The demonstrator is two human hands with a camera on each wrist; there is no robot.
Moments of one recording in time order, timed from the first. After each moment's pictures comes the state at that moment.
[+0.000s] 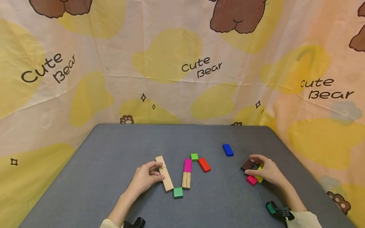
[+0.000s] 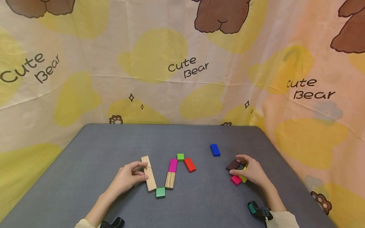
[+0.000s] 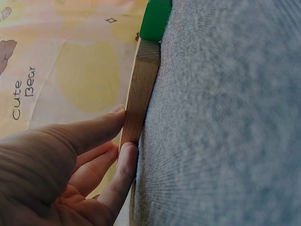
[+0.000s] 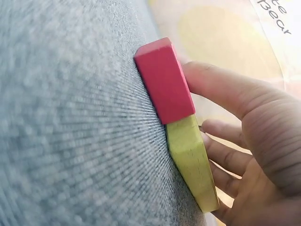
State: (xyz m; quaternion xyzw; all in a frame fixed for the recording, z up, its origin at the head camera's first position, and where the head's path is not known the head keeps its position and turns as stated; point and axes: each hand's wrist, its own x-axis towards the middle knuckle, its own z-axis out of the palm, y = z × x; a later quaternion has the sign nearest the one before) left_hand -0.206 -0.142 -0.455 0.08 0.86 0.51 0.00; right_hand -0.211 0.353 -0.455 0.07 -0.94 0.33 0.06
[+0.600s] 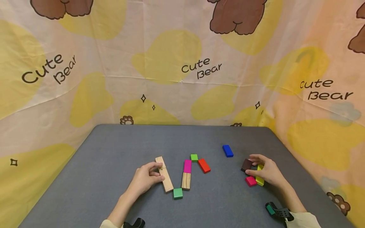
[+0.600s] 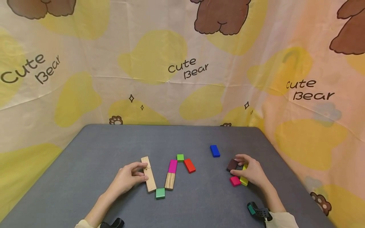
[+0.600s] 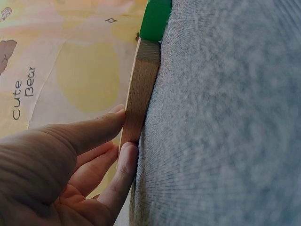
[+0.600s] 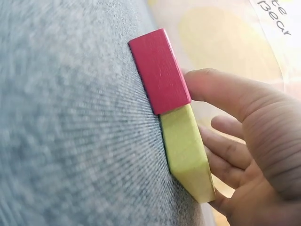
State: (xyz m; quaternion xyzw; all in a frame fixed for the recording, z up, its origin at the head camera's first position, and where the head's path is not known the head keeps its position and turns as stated) left_hand -0.206 -0.143 -0.455 0.08 0.86 0.51 0.01; right_hand -0.211 0.352 -0.456 0.07 -0.93 0.36 0.08
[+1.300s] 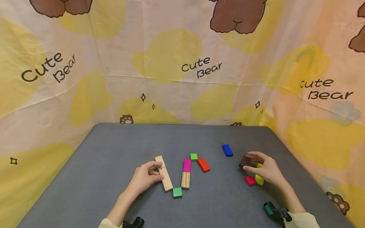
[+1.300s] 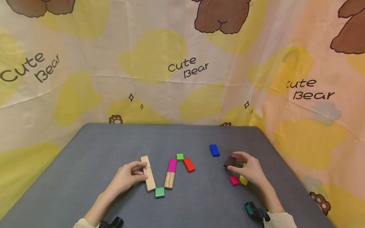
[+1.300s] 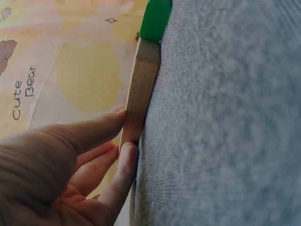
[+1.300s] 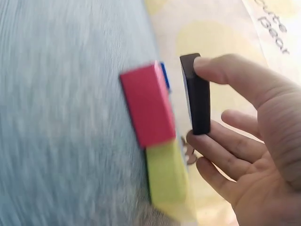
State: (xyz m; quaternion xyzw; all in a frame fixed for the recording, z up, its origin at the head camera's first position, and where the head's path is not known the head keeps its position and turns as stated) left_hand -0.206 -0.142 -0.454 0.08 0.86 0.51 0.00; right_hand -0.205 0.337 -0.442 0.10 -0.91 0.38 0.10
